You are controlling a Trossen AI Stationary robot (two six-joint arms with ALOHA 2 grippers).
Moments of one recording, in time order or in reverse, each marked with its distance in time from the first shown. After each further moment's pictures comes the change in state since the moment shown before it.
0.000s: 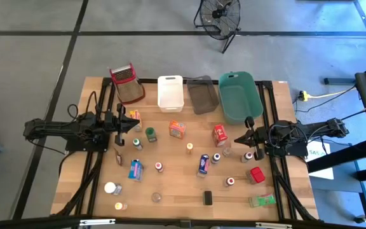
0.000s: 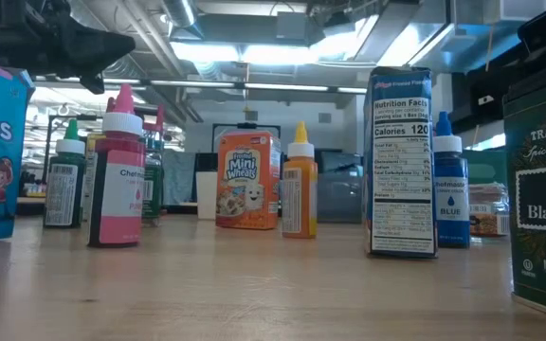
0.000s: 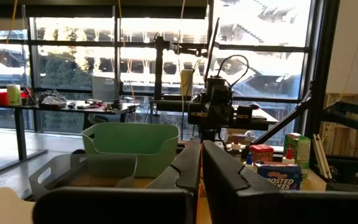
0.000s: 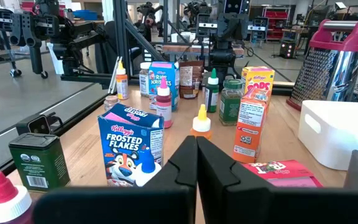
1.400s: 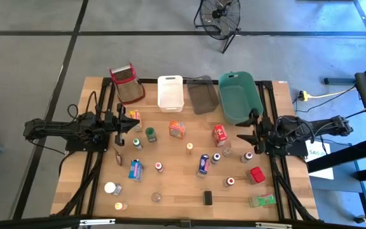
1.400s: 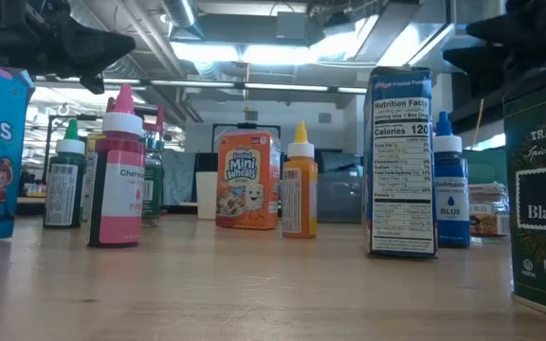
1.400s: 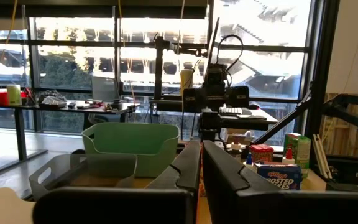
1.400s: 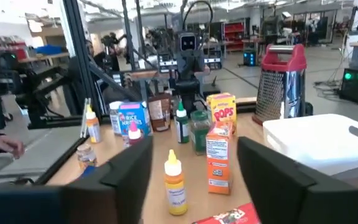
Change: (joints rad) left arm 0.000 0.000 0.000 0.000 0.000 0.000; right arm -0.003 0.124 0.163 0.032 0.172 0.097
